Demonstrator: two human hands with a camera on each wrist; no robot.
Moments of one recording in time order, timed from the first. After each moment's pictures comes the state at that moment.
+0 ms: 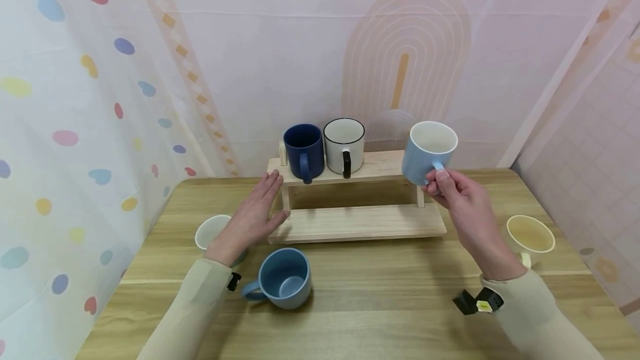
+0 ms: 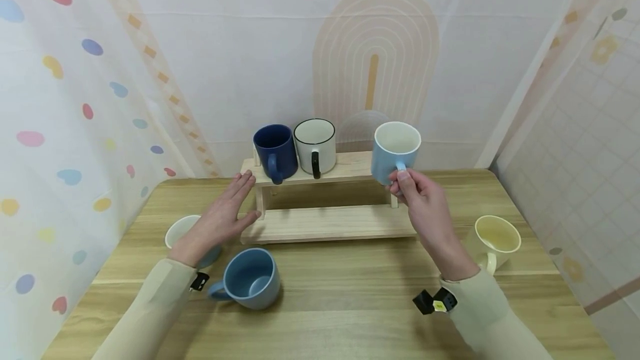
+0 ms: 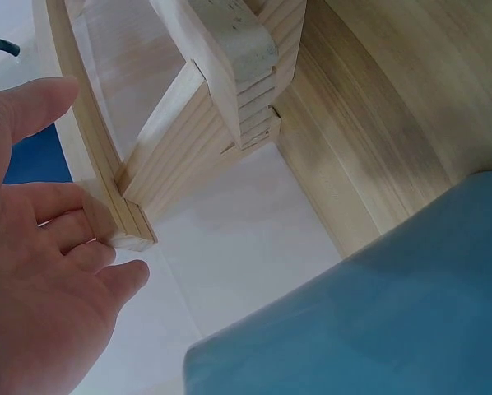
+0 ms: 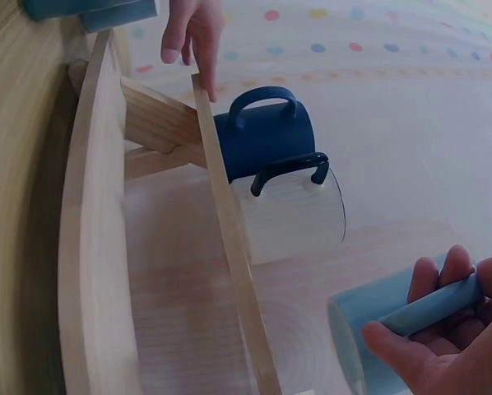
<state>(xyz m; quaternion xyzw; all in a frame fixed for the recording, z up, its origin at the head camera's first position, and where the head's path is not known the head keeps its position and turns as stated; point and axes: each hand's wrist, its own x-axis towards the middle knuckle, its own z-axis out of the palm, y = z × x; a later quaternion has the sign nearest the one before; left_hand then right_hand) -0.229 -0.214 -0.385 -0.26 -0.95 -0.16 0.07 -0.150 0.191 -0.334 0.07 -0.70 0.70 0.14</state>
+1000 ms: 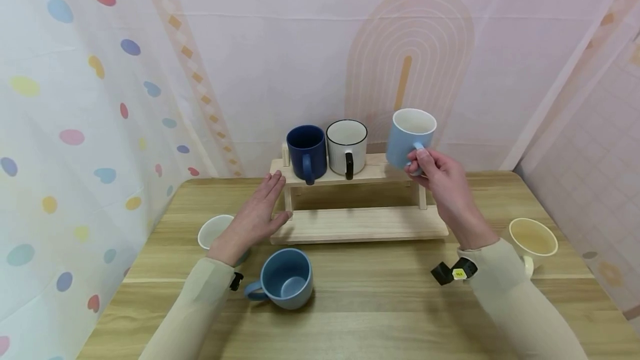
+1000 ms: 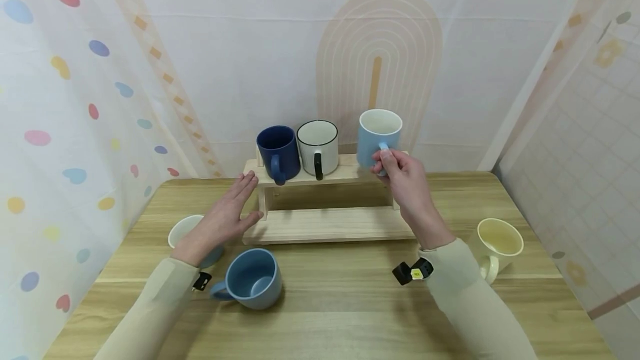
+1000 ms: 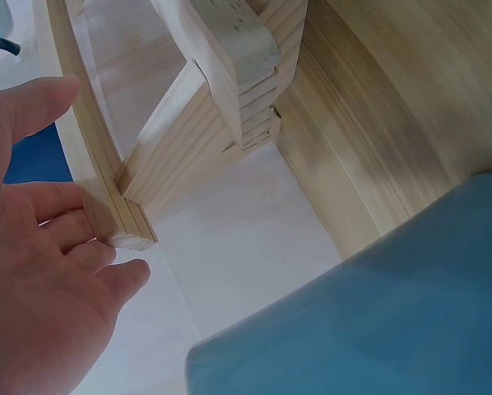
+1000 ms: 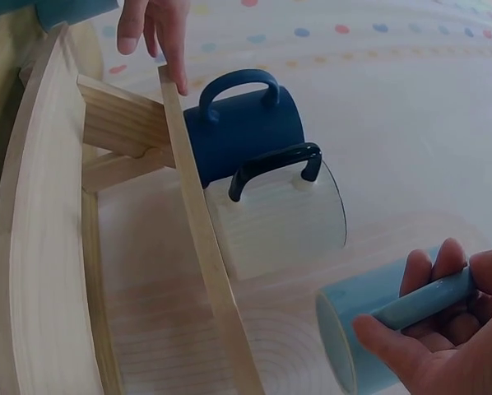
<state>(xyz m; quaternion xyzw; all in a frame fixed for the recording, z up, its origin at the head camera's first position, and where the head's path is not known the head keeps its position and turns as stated) -0.228 -0.213 -0.384 -0.26 -0.95 -0.17 0.07 -0.191 0.170 -0.315 0.07 -0.71 0.70 0.09</state>
